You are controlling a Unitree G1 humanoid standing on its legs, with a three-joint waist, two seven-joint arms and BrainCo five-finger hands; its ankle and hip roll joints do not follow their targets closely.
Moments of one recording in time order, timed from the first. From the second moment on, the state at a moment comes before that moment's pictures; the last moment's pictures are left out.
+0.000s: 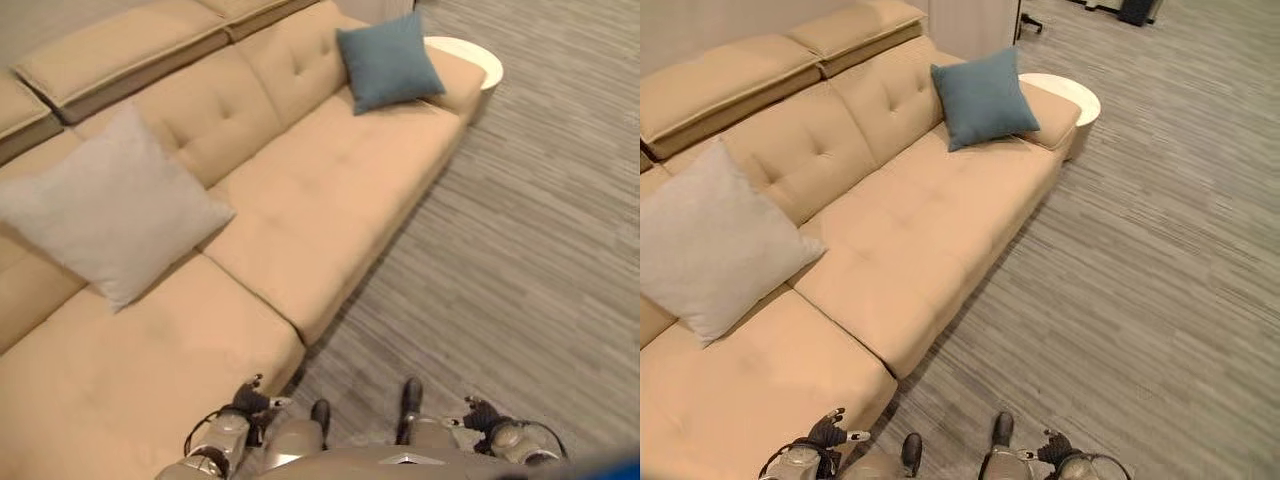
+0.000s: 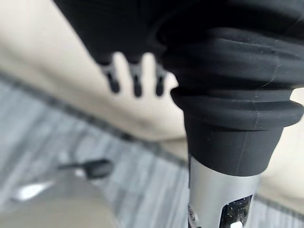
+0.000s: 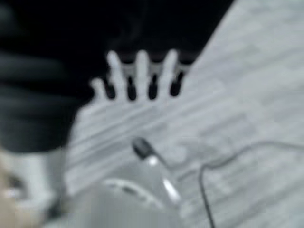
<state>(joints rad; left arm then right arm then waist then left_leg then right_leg) -0.10 0.23 -0.19 1.23 -0.13 -0.12 0.07 -0.09 -0.26 0.28 1.30 -0.12 -0.05 -0.10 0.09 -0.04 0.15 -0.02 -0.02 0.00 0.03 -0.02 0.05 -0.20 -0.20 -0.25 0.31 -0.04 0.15</state>
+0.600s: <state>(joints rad) -0.06 0.22 -0.20 1.24 -0.14 -0.12 0.07 -0.08 -0.25 0.29 1.29 -0.10 -0.05 -0.12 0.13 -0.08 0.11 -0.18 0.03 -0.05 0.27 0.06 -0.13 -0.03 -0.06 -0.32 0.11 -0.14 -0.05</state>
